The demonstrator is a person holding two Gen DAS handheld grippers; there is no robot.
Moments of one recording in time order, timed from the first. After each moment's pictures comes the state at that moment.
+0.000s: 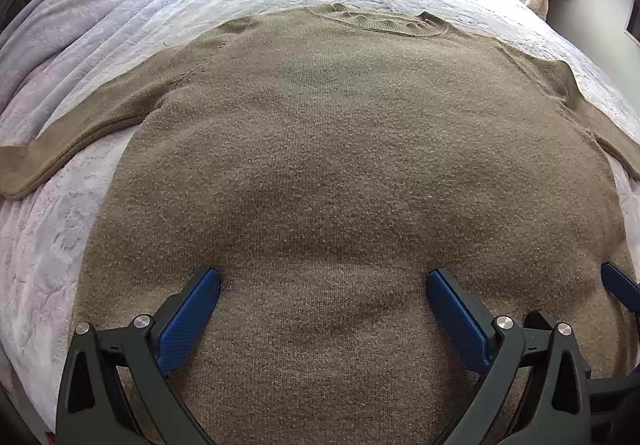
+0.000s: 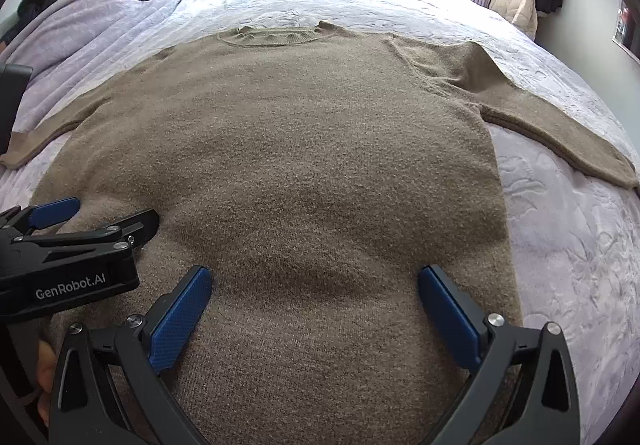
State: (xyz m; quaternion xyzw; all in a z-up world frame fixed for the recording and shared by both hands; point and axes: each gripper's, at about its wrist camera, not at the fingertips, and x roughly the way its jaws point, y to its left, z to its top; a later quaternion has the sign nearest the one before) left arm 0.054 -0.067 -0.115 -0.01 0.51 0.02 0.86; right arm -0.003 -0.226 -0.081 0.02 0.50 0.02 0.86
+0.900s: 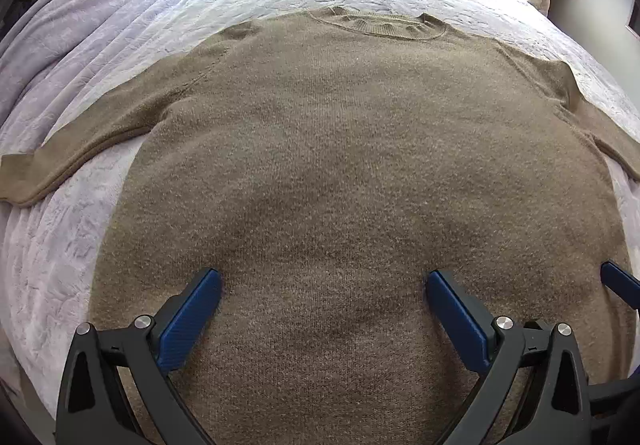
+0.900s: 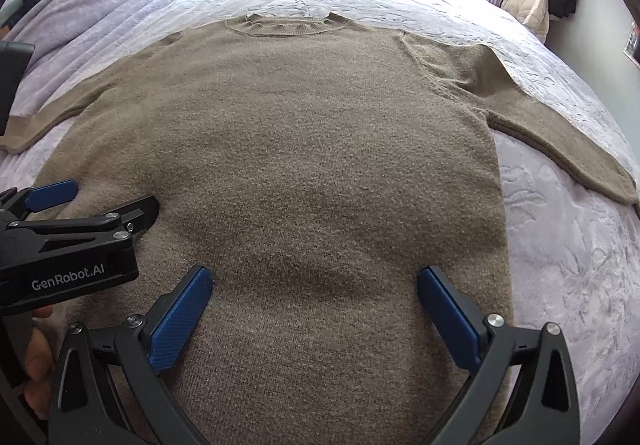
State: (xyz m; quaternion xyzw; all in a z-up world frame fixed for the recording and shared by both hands) left arm 0.058 -0.070 -0.102 0.00 0.52 0.03 0.85; right arm 0.001 -0.227 -0.075 -0.02 0.51 0.04 0.86
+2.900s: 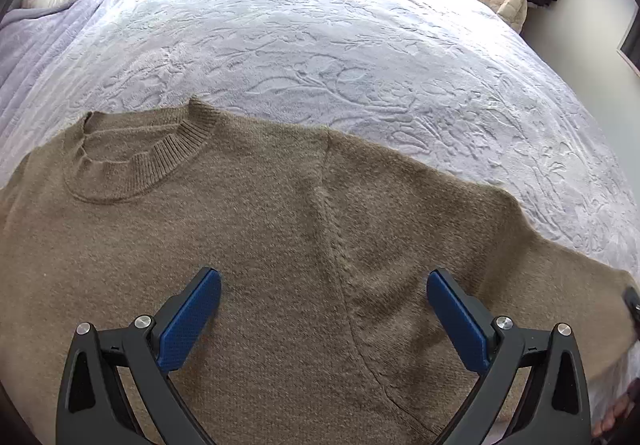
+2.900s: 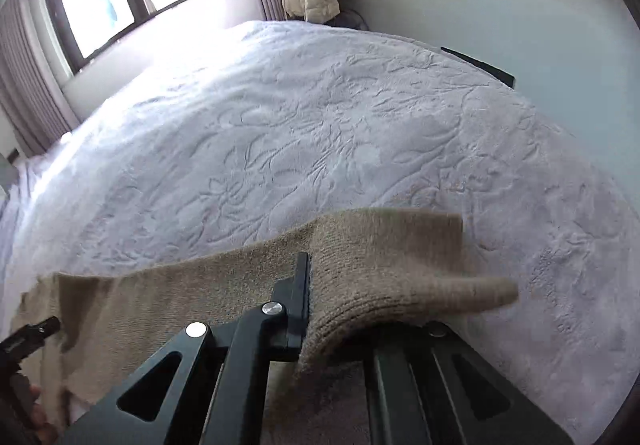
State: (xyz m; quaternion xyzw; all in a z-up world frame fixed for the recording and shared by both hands) left arm 0.245 -0.298 -0.105 -0.01 0.55 -0.05 0.84; right arm 0.075 -0.651 -0.060 0.21 0.40 -0.22 0.86
